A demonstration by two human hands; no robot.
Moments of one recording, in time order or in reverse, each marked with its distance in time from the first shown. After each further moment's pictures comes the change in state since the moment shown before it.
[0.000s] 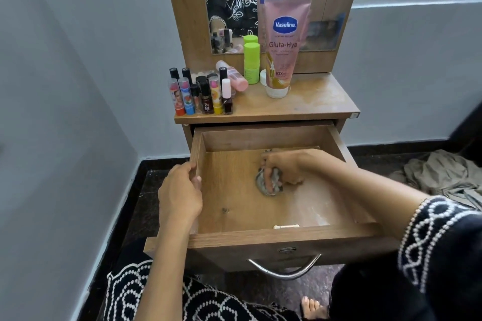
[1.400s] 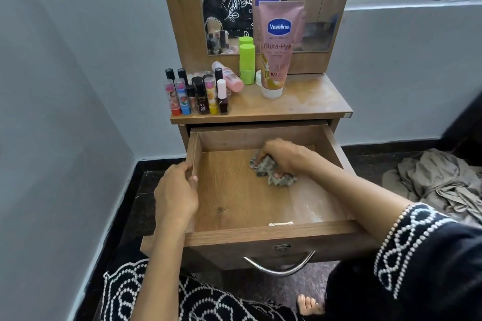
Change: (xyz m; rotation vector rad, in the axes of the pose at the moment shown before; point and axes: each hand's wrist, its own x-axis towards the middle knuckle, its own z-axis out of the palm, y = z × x) left_hand -0.002 0.003 -0.003 0.003 -0.002 0.002; right_hand 0.012 0.010 0.004 -0.027 0.220 0.197
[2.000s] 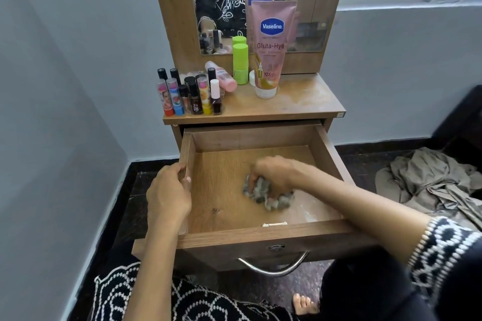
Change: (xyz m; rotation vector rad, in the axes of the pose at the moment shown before) left_hand 0.001 -0.002 0.003 -0.011 -0.002 -0.004; right_hand -0.025 -0.019 0.012 -0.066 -0.101 -0.128
